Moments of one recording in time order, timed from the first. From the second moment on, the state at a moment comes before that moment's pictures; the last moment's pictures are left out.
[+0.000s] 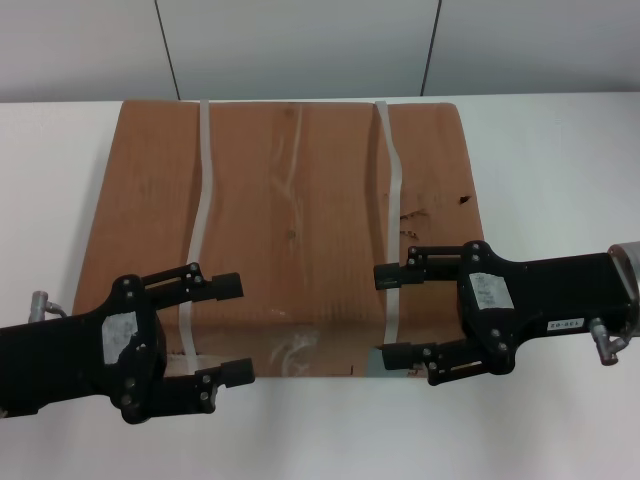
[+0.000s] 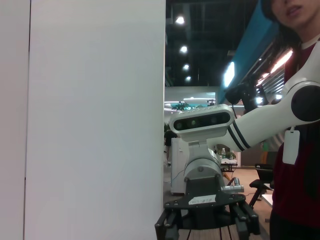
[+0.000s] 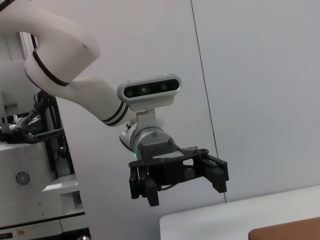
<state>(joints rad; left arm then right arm) -0.60 -2.02 2.87 -0.32 -0.30 2.05 -0.69 0.51 1.97 -1.24 -0.53 -1.53 -1.71 1.19</state>
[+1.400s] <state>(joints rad) -0.58 -2.04 2.86 -0.35 -0.71 1.76 -0.97 0.45 1.98 -0.91 -0.49 -1.50 -1.48 1.32</state>
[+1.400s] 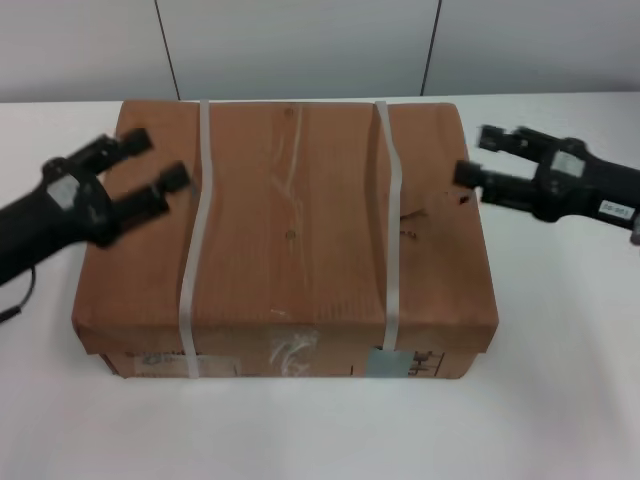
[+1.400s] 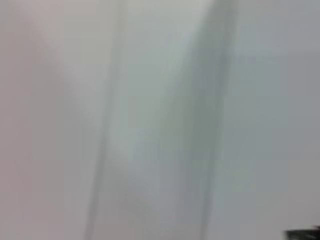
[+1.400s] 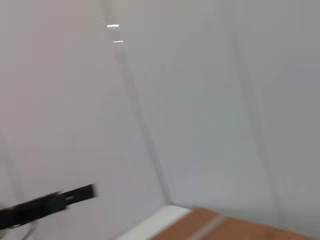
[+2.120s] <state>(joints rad) -0.64 -2.04 2.86 -0.23 -0.68 1.23 -1.11 0.51 2.04 -0.97 -0.36 -1.52 -1.07 1.41</state>
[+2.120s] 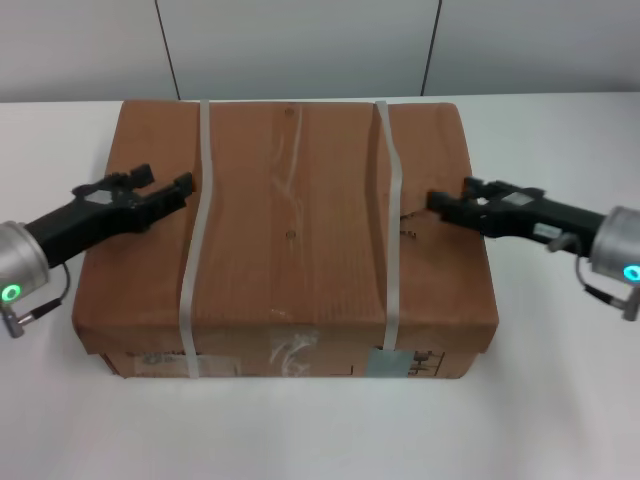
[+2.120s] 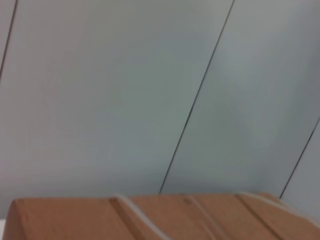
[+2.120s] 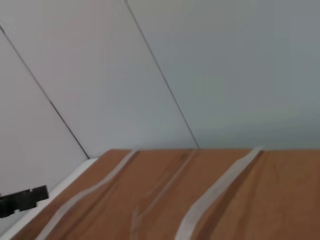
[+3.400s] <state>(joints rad) -0.73 -2.04 2.86 -0.13 -0.53 1.06 -1.20 0.66 2.07 -1.01 -0.24 -1.51 -0.95 1.41</state>
